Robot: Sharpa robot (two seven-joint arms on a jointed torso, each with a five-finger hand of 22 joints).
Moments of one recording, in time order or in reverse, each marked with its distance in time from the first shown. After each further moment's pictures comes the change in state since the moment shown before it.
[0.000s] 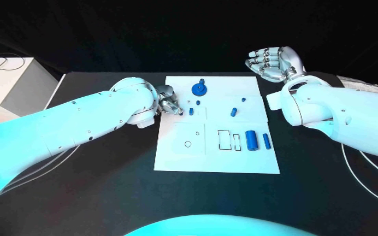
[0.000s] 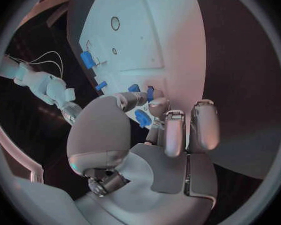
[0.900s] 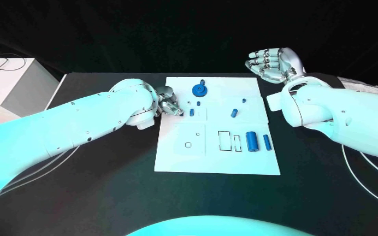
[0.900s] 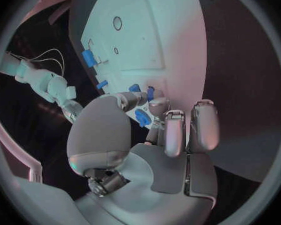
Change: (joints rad) left arm -0.001 -0.012 0.001 0.011 0.022 -0.009 0.001; left_hand 0.021 -0.009 0.000 0.001 0.000 -0.007 -0.003 -0.001 -0.005 -0.007 0.000 -0.005 -0.004 0.000 0.000 0.000 0.000 0.000 0.000 0.000 0.000 0.013; right arm 0.000 0.003 0.000 -0.003 -0.002 0.002 -0.001; right_hand -0.004 -0.004 -0.003 0.003 0.000 -0.007 0.000 0.000 0.001 0.000 0.000 0.000 0.000 -0.004 0.004 0.000 0.001 0.000 0.000 0.000 0.000 0.002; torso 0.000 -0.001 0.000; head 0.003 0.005
